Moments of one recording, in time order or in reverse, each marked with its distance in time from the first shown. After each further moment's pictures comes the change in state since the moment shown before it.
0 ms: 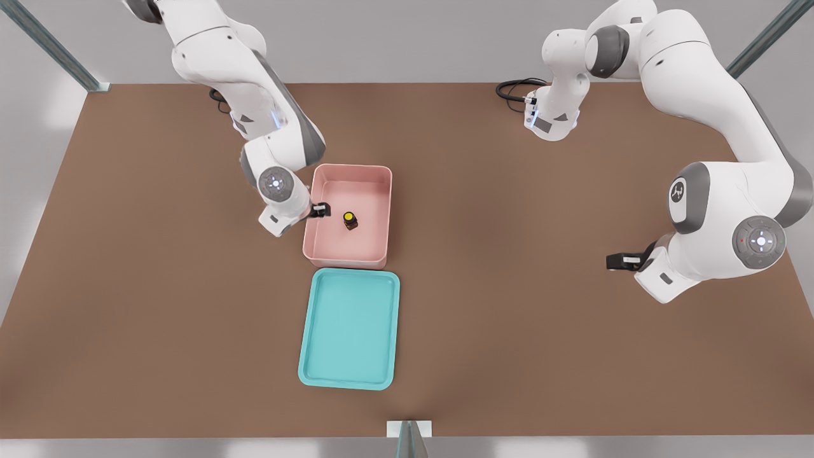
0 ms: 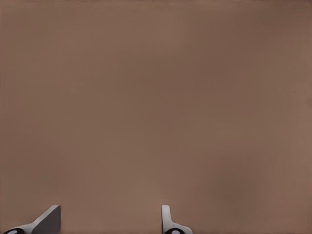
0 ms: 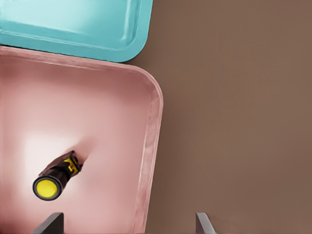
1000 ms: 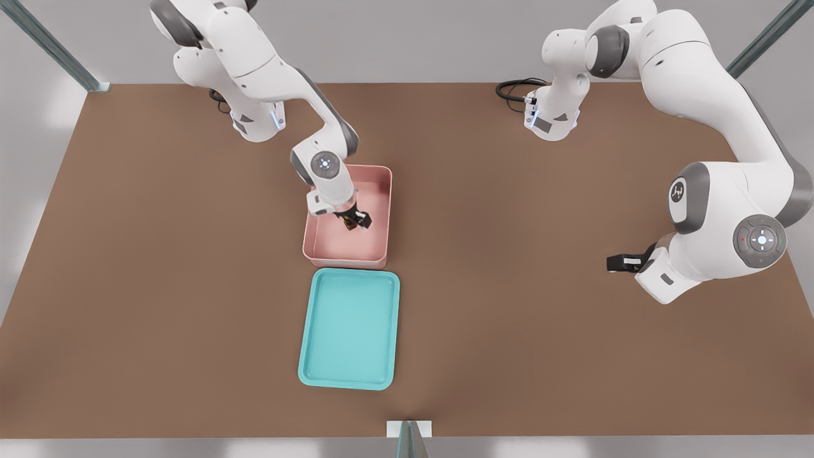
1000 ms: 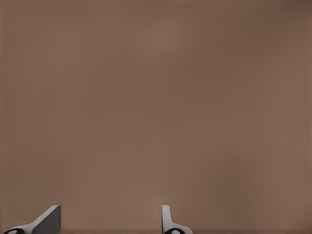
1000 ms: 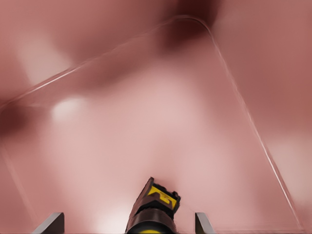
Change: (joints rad) arm 0.195 0.163 0.000 -0.152 -0.010 0.552 0.749
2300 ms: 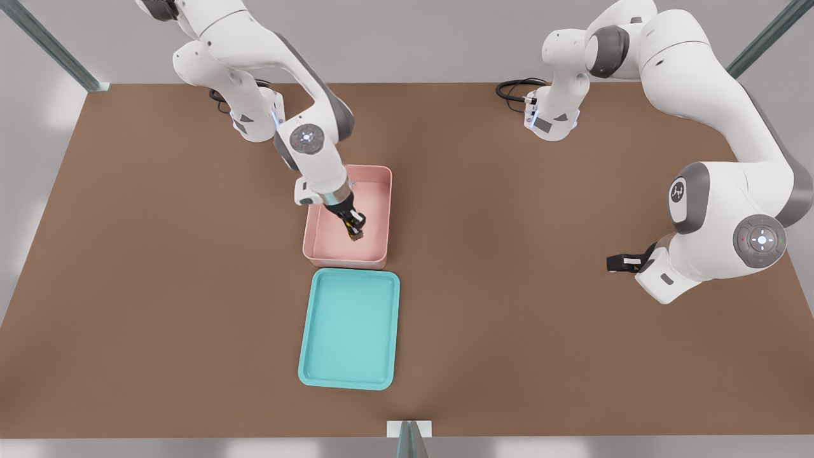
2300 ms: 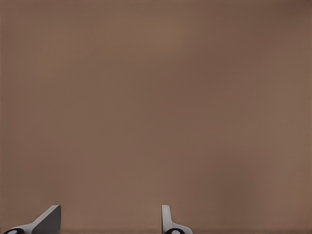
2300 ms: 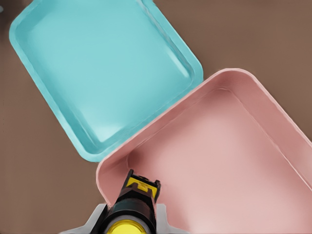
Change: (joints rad) arm -0.081 -0.137 0.005 0.292 -0.002 -0.252 0.156
